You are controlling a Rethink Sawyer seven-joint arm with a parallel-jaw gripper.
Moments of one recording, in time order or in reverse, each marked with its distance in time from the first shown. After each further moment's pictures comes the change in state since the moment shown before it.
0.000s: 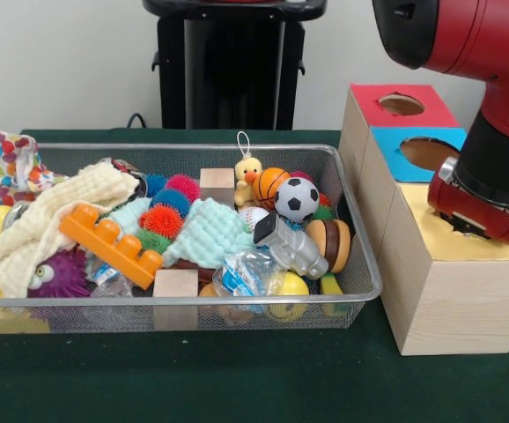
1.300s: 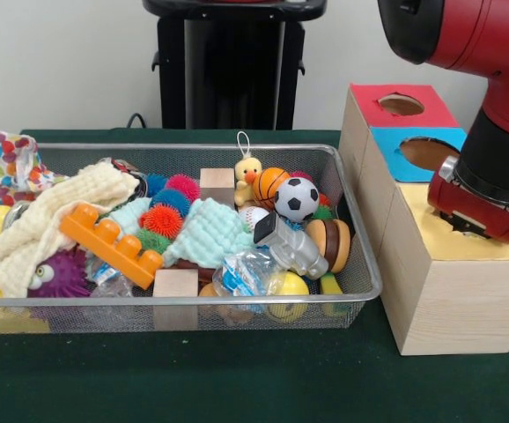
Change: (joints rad) arm 0.014 0.000 -0.017 0.010 0.000 -0.024 0.000
